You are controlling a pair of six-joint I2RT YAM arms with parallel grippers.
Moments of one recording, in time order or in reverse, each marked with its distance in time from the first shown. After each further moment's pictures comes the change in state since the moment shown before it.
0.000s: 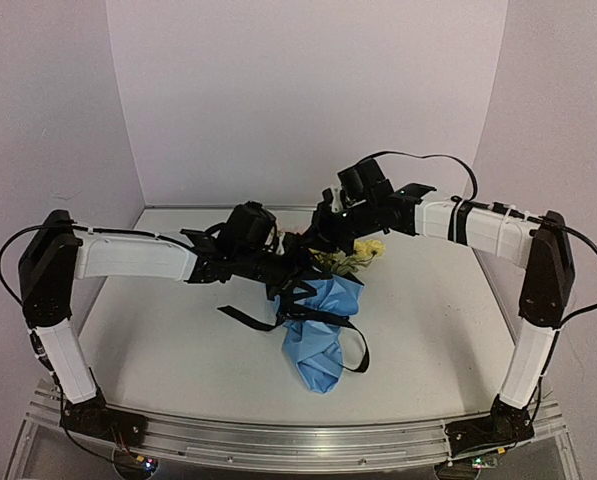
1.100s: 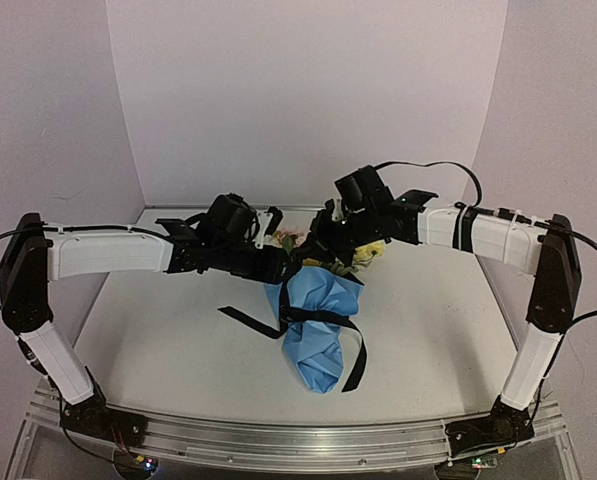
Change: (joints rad) left arm 0.055 -0.132 -0.030 -0.226 -0.329 0.805; right arm 0.044 -0.050 -0.067 0.000 0.042 0.145
